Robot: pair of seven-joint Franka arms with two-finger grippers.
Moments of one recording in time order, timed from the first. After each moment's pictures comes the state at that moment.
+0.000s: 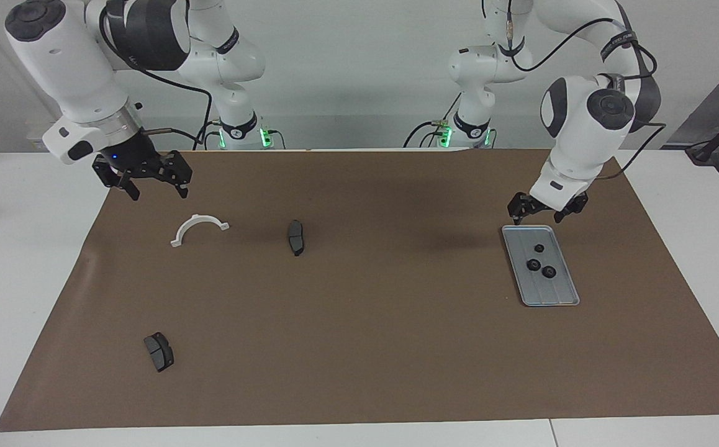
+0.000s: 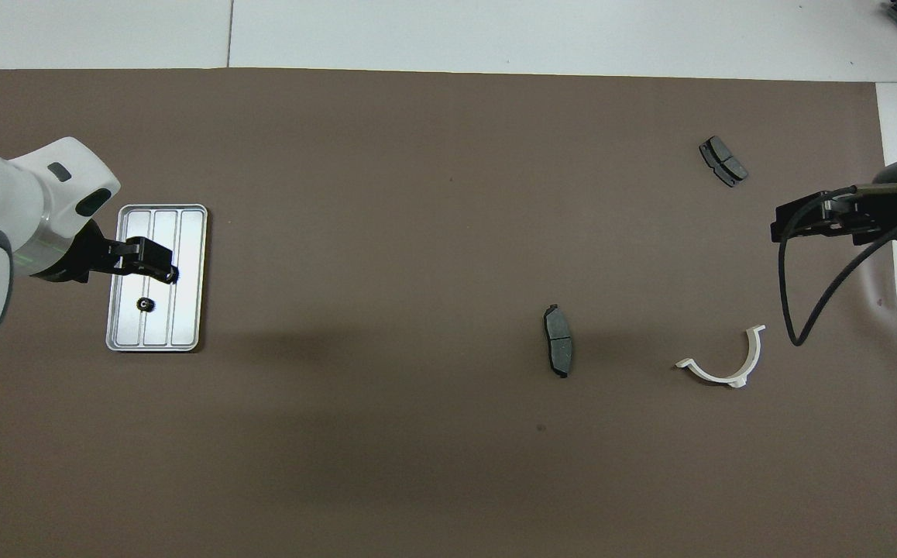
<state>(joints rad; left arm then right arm) -0.01 0.00 -0.11 -1.84 0.03 1.77 -0.10 0.08 0.06 -0.09 -1.60 0.03 1.66 0.03</state>
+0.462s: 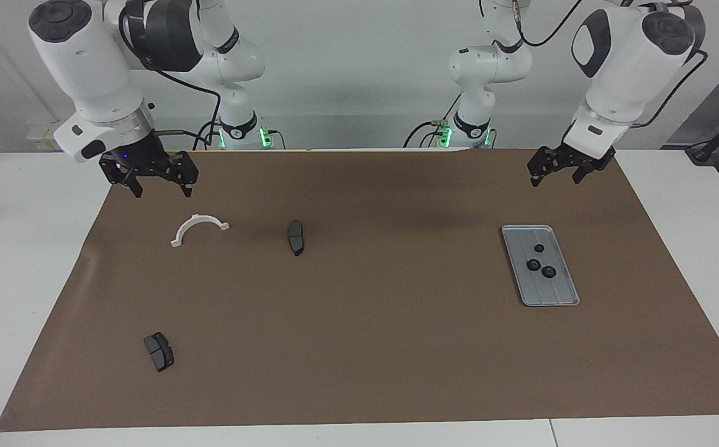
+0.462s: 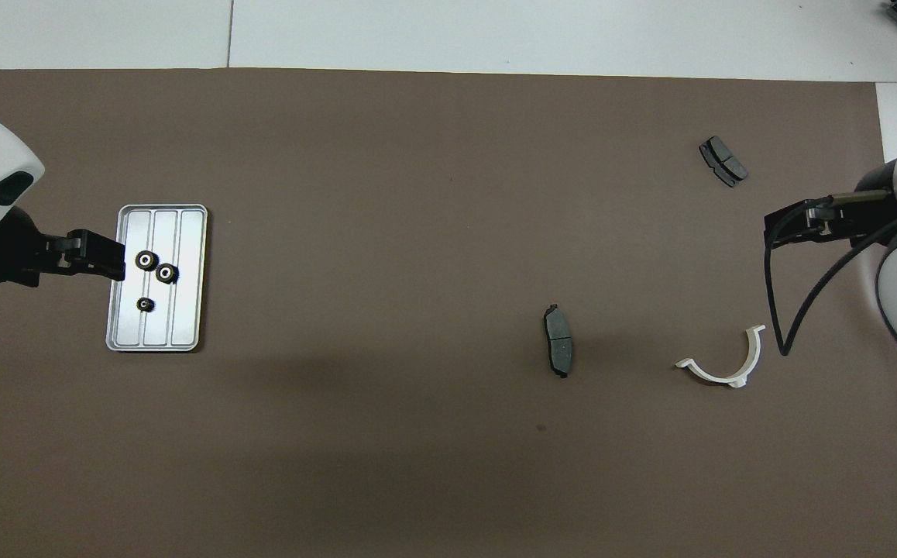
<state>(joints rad) 0.00 -0.03 -0.09 -1.70 0.00 1.61 -0.10 0.11 0.06 -0.09 -1.60 -0.03 1.64 0.03</state>
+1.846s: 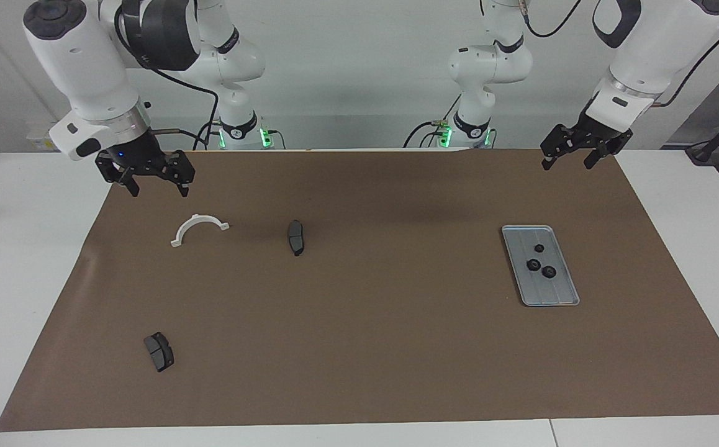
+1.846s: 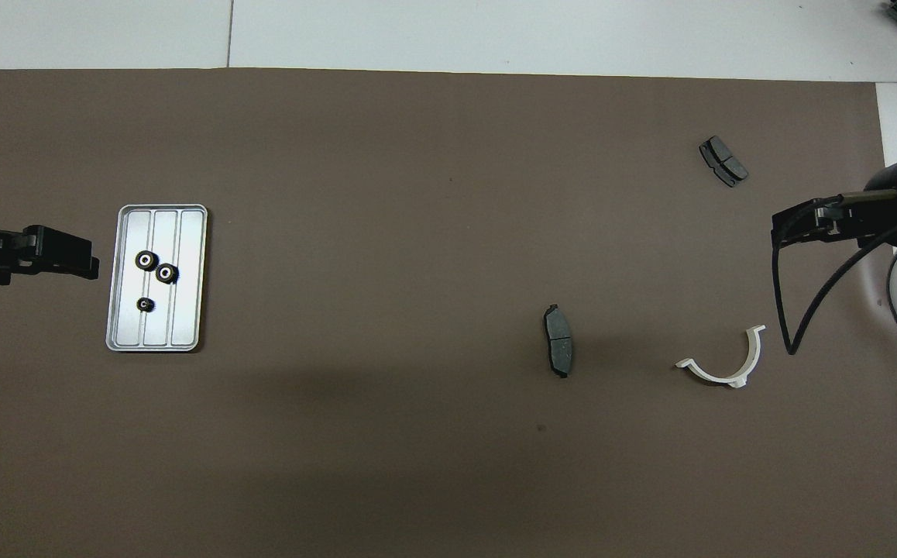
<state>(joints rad) -0.05 -0.05 -0.01 -1.65 -0.05 1.56 -0.05 0.11 0.05 -0.09 -1.60 -0.03 1.64 0.03</state>
